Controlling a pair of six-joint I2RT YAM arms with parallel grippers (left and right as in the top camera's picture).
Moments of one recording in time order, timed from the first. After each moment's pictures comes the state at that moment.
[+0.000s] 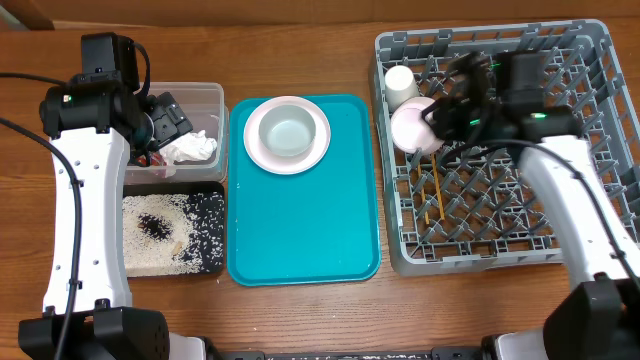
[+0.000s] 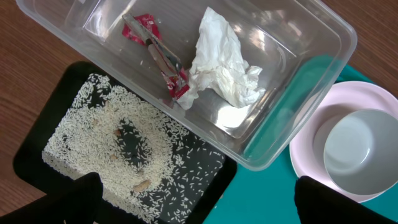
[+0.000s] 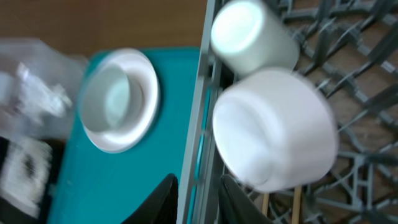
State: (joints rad) left arm 0.11 1.63 1.68 -1.27 -0.15 -0.50; right arm 0.07 1.61 1.34 -0.68 -0.45 0.12
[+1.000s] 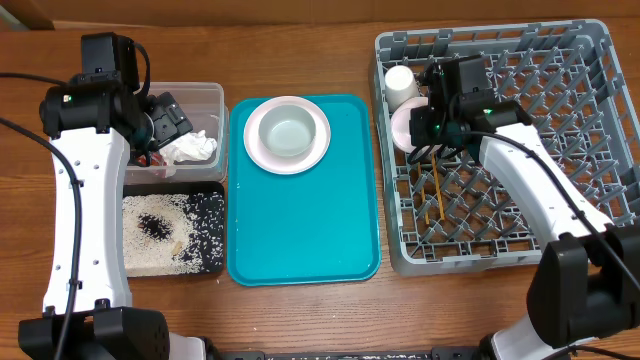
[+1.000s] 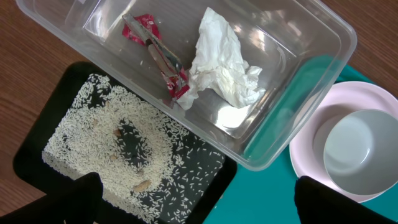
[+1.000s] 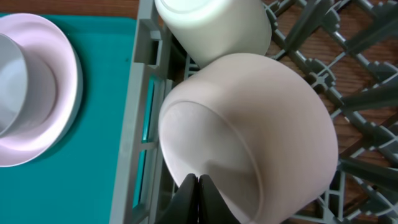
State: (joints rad) left arm 0.11 1.63 1.68 -1.27 -0.15 -0.50; right arm 0.20 1.75 1.34 -0.63 -0.14 0.11
